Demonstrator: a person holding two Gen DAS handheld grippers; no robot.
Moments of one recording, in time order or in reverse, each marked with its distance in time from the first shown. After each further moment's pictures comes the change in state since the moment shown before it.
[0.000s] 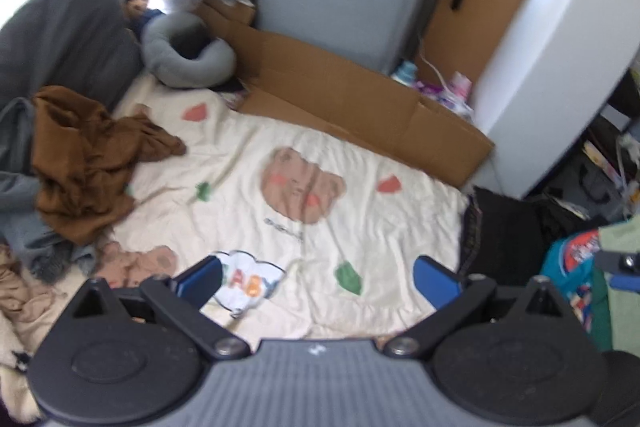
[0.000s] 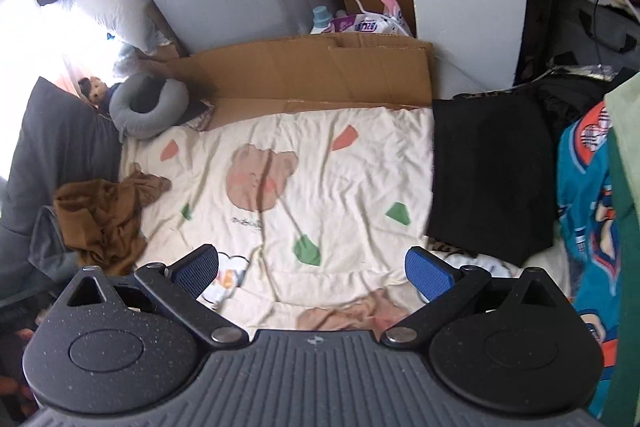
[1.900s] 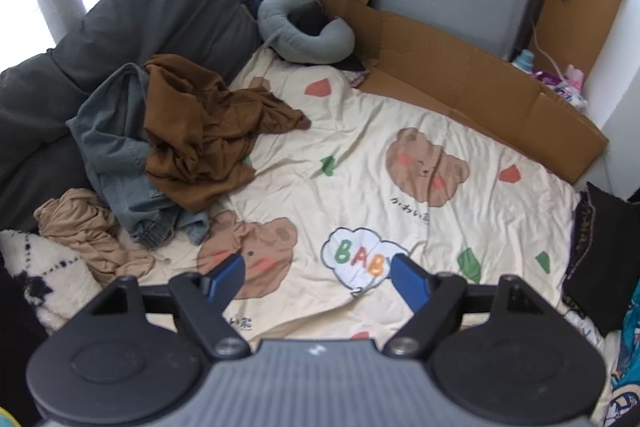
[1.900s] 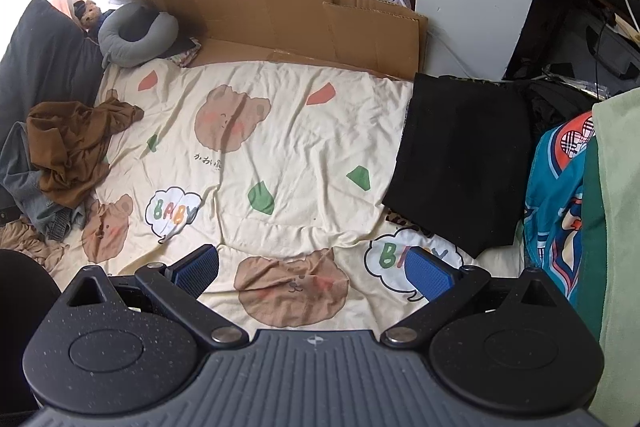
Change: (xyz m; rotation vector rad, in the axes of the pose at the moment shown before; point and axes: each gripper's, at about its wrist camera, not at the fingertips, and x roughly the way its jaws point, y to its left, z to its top) left arm 0.006 0.070 -0.017 -0.056 0.060 0.315; right arm 0.013 -0.029 -0.026 -0.192 0.114 -0.077
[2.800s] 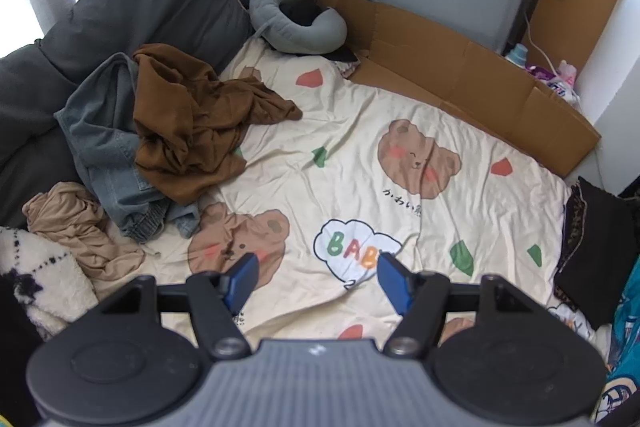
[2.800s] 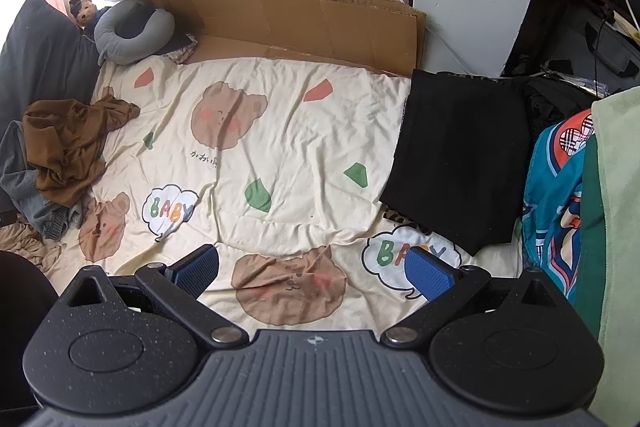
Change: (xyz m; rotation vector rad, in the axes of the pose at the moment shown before) left arm 0.006 0.008 0.002 -0.001 0.026 -0.054; right arm 0.005 0.002 0.003 -0.001 0.017 -0.007
